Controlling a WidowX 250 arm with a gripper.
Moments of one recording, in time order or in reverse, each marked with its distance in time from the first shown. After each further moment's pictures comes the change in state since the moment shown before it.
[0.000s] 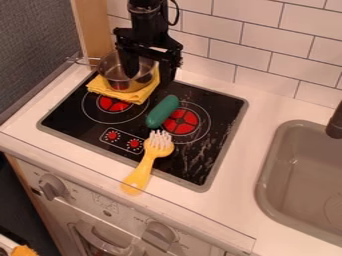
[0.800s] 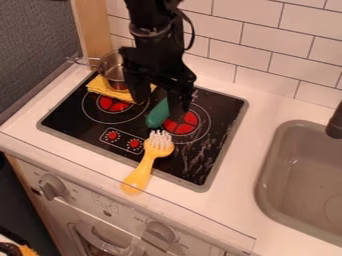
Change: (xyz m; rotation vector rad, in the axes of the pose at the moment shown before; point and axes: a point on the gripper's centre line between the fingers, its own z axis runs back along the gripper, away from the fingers) arm -0.074 -0.061 0.041 -0.044 -0.081 -0.185
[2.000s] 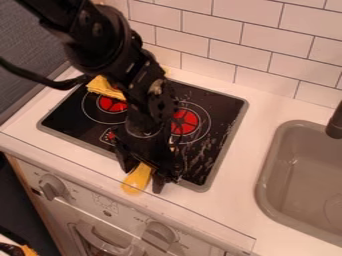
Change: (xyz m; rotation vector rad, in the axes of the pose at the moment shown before) arm -0.053 0.000 -0.093 0.135 0.044 0.046
